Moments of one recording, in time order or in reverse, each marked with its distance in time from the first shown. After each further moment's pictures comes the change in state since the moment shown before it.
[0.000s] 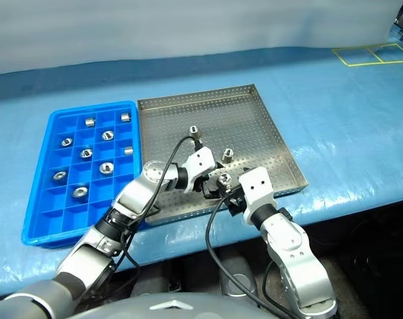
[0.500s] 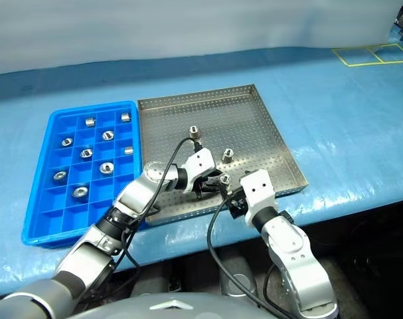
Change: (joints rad) left arm -0.003 0.006 -0.001 0.010 -0.002 0.000 0.001; right arm 0.039 -0.003 -0.018 -0.006 0.001 0.007 -0.001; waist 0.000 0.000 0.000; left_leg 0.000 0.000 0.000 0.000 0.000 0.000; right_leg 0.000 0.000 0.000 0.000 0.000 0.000
